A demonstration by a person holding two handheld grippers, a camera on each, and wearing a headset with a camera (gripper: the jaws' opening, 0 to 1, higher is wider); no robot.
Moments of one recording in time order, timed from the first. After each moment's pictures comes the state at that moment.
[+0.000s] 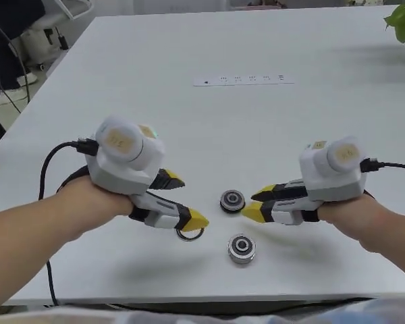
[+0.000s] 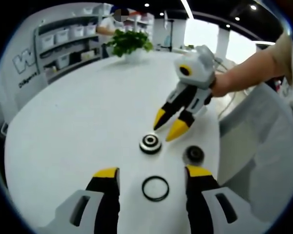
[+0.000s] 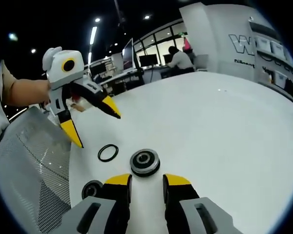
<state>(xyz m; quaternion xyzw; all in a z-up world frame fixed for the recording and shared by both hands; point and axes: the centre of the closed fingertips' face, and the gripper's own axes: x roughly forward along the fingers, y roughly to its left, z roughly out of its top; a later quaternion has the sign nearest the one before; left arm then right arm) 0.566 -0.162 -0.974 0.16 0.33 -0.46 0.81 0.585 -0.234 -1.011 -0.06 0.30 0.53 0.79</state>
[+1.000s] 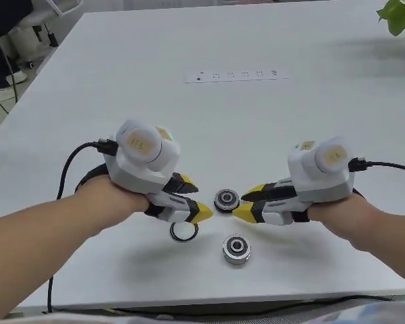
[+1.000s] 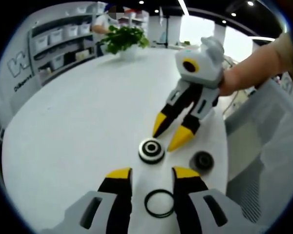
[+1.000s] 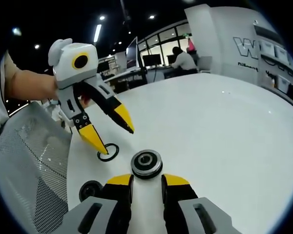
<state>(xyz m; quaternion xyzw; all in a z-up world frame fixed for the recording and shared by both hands) 0.583 -0.186 -0.992 0.17 0.34 -0.47 0.79 0.587 -0.229 -1.017 -0.08 0.30 0.54 0.79</state>
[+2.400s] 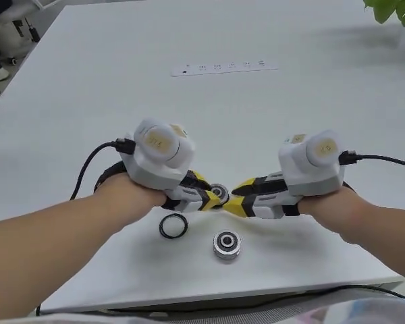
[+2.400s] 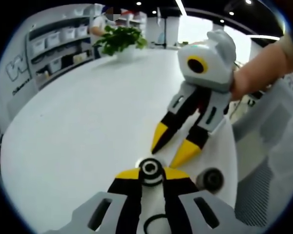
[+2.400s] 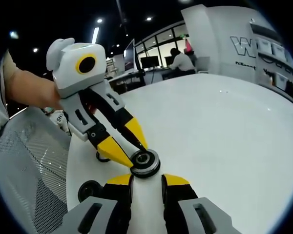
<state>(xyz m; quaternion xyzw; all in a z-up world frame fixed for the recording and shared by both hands) 0.598 -0.223 -1.005 0.18 0.32 -0.48 0.80 0.588 -0.231 -1.017 -0.06 0.29 0.53 0.79</state>
